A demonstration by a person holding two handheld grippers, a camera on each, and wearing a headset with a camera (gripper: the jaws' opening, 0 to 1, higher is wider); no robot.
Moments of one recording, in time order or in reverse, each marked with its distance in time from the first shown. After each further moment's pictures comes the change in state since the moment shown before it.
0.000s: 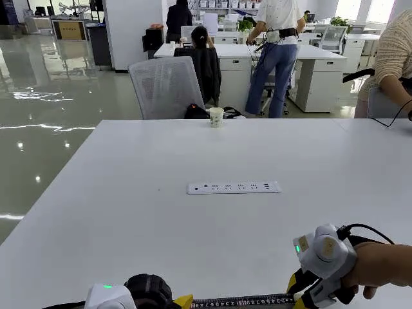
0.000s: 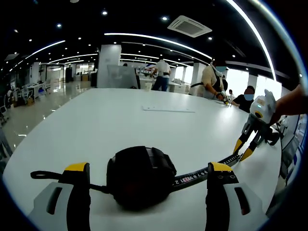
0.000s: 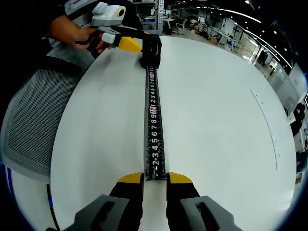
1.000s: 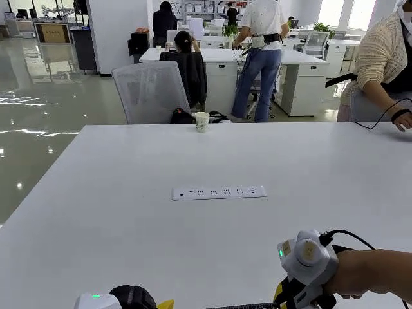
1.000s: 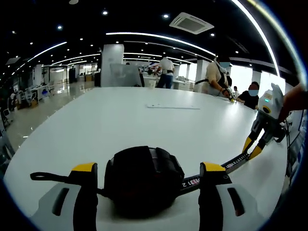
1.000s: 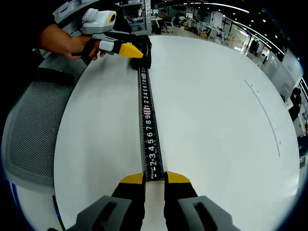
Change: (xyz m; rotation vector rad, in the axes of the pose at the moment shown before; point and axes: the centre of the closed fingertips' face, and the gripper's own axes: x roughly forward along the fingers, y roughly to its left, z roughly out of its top) left arm 0.014 0.002 -0.007 0.024 0.018 0.056; right arm 0.001 0.001 0.001 0.109 -0.001 -0.019
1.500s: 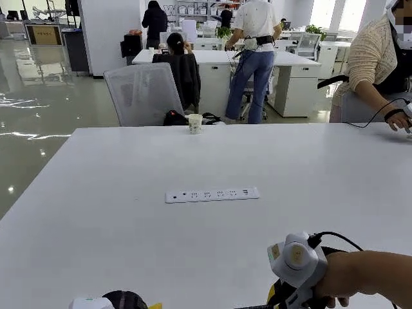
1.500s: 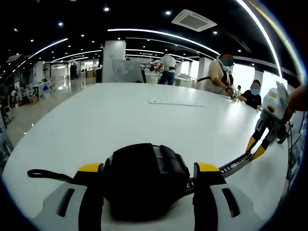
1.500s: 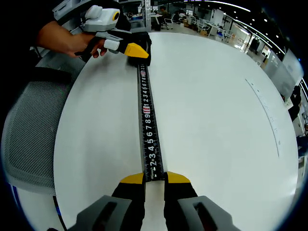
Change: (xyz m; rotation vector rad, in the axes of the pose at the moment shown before) left arm 0.009 0.002 -0.005 -0.025 0.030 0.017; right arm 0.000 -0.001 0.001 -0.001 0.037 -0.005
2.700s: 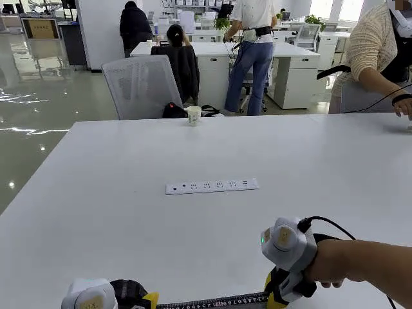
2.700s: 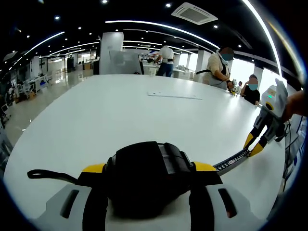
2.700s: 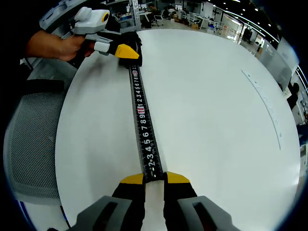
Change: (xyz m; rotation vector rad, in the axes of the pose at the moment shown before) left arm 0.001 0.004 -0.005 0.002 0.084 -0.024; right arm 0.006 0.000 0.007 0.063 0.033 -0.007
